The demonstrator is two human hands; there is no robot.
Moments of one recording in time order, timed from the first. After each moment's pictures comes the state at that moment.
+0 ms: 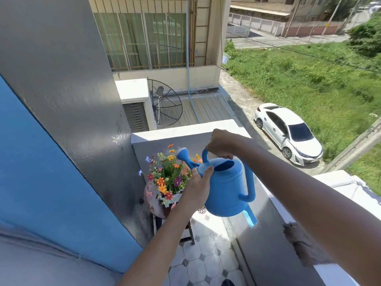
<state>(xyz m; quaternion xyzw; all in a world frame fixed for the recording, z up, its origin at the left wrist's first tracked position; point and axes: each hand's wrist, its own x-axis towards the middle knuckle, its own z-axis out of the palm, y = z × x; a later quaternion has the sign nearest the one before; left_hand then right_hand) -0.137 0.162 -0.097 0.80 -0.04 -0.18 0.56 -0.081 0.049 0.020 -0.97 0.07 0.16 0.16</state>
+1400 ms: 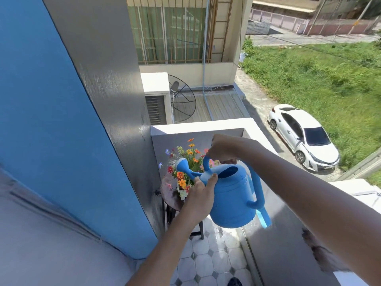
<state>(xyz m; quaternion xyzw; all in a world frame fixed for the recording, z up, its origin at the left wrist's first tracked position) -0.161 0.223 -0.104 0.81 0.03 -0.21 0.55 -0.076 0.115 0.004 -0.96 0.02 0.23 0.14</state>
